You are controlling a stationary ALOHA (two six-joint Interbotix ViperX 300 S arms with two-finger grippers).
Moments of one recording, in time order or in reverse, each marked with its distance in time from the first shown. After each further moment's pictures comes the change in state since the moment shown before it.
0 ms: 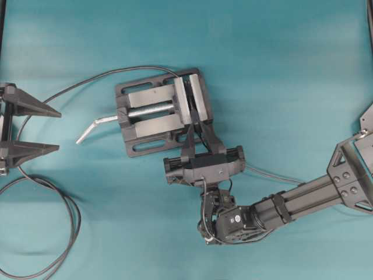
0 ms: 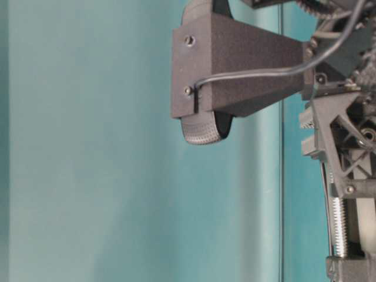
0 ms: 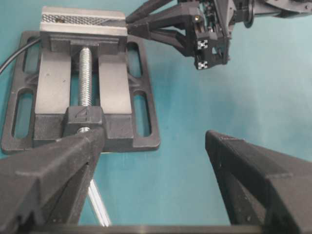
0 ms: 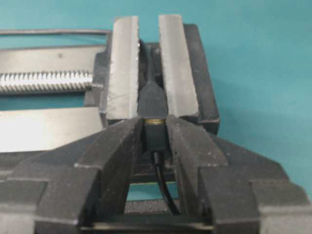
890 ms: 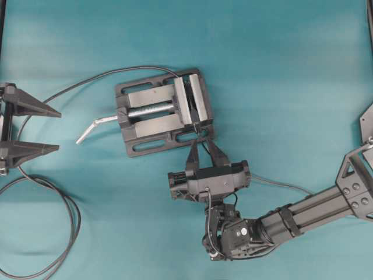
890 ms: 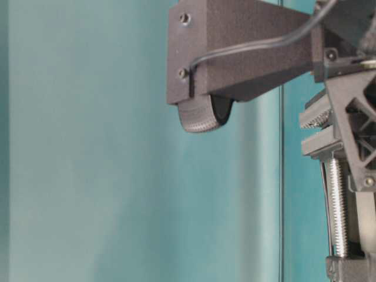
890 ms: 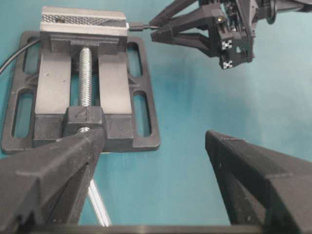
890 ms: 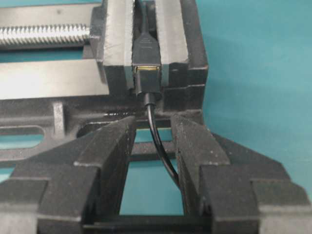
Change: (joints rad) left arm 0.000 0.000 0.000 -0.002 0.000 -0.002; right arm 0.075 -0.018 -0.023 0.101 0.000 -0.017
